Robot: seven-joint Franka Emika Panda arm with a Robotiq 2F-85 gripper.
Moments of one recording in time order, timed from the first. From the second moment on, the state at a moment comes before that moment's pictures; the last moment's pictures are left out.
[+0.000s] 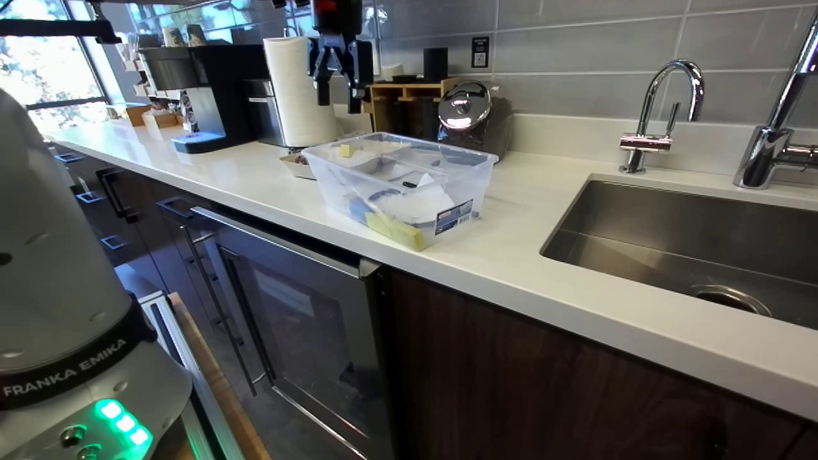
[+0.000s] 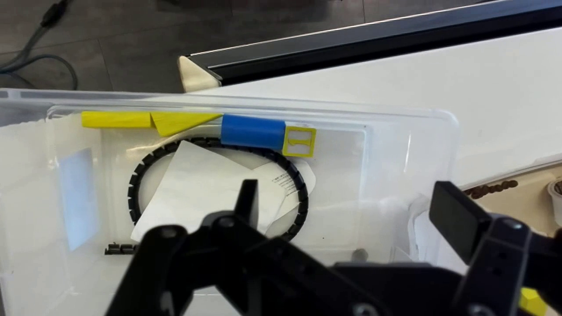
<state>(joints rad) 0.06 -0.37 0.08 -2.39 0.10 1.93 0.07</state>
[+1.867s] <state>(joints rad) 0.08 -0.06 0.09 -2.34 0.11 1.96 0.05</state>
